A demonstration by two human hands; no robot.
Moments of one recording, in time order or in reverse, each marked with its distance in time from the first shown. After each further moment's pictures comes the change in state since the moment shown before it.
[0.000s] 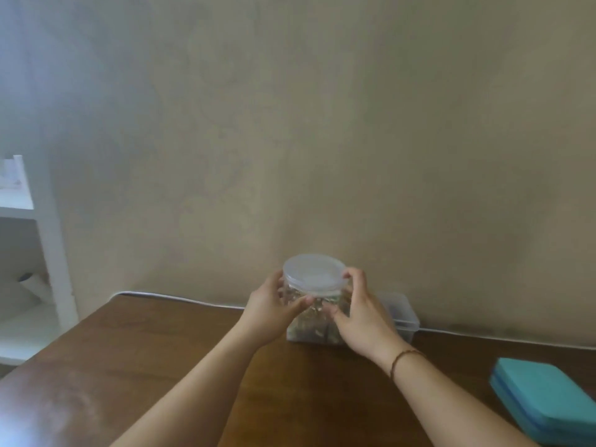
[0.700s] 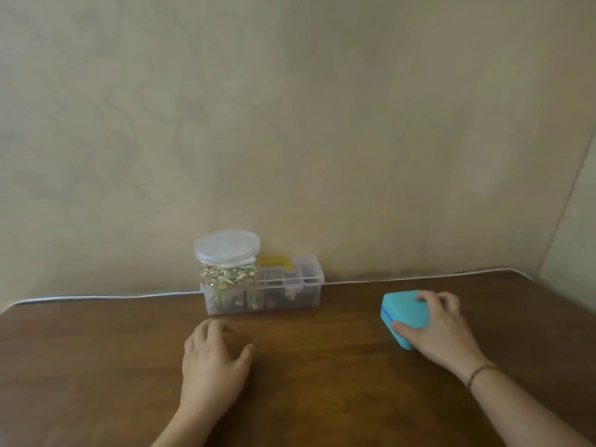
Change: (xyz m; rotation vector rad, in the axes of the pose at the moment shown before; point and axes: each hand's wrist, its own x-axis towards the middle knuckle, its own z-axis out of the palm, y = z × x) left_hand -0.107 -0.011 0.080 0.413 0.064 -0.120; right_hand -0.139 0.167 -0.140 -0.281 0.142 0.562
